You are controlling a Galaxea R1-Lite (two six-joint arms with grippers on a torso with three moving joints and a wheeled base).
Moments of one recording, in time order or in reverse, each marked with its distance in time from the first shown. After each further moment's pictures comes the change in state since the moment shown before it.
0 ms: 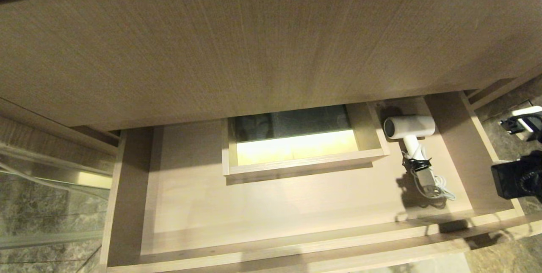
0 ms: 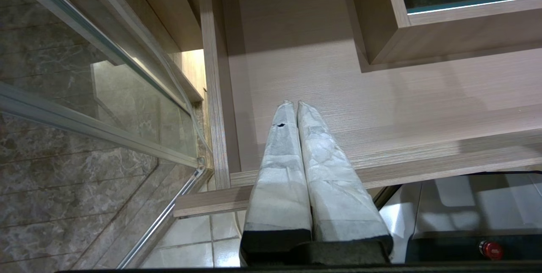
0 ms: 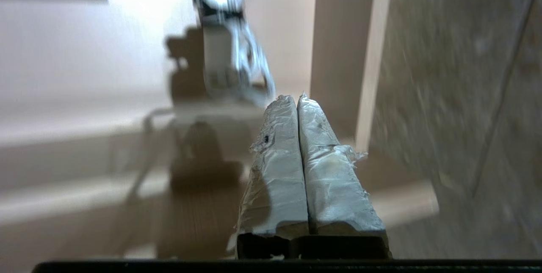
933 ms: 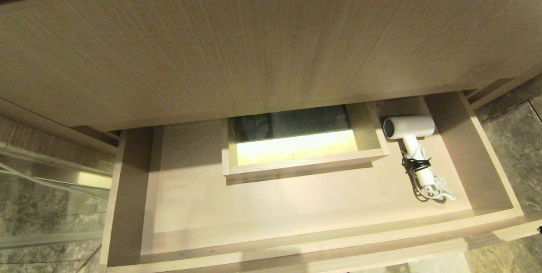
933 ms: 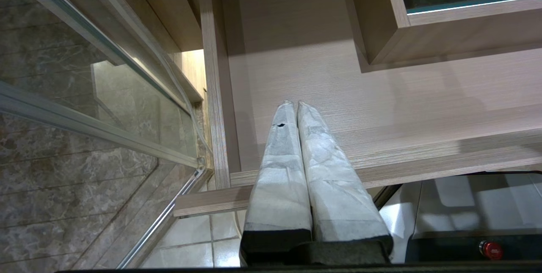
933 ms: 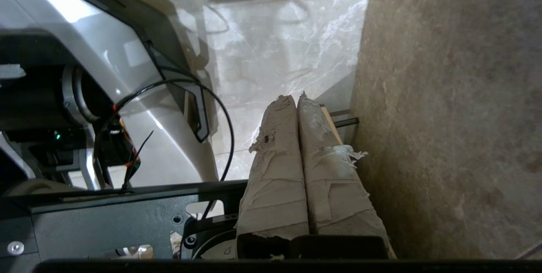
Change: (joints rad) left arm 0.000 0.000 0.000 0.000 0.000 0.000; right arm -0.003 -0.305 0.231 0.528 0.106 0.195
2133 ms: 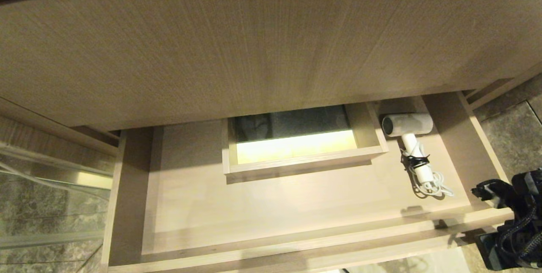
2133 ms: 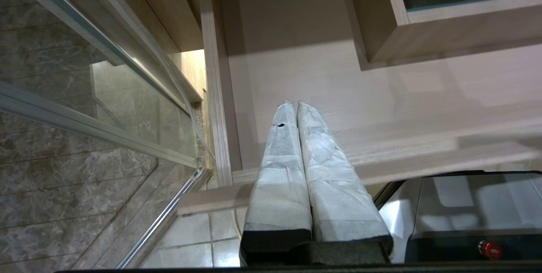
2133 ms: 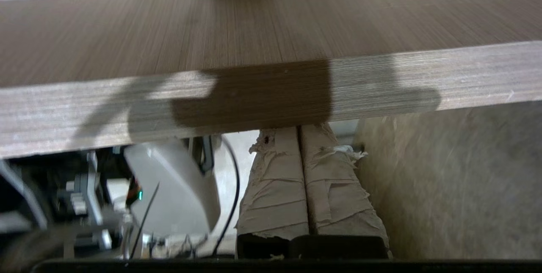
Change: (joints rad) left arm 0.000 0.000 0.000 0.000 0.000 0.000; right arm 0.002 0.484 -0.048 -0.435 0.060 -0.044
